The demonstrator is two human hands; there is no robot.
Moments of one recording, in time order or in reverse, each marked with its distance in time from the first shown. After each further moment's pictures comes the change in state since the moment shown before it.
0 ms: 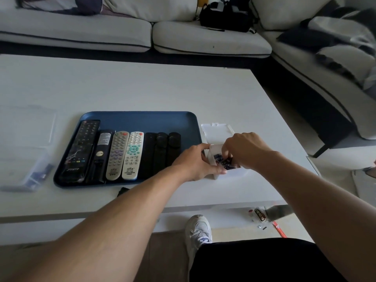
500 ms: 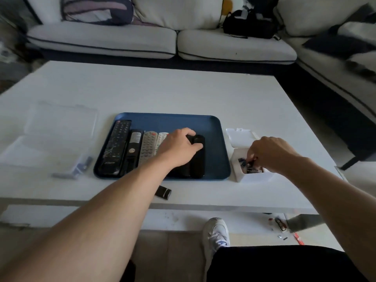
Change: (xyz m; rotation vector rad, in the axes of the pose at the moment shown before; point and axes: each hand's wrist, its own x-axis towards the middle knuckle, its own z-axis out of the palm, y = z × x) left_hand -0.038 -0.016 -0.087 0.201 0.382 -0.054; right_hand -0.001 0.005 0.001 0.051 0.020 0.056
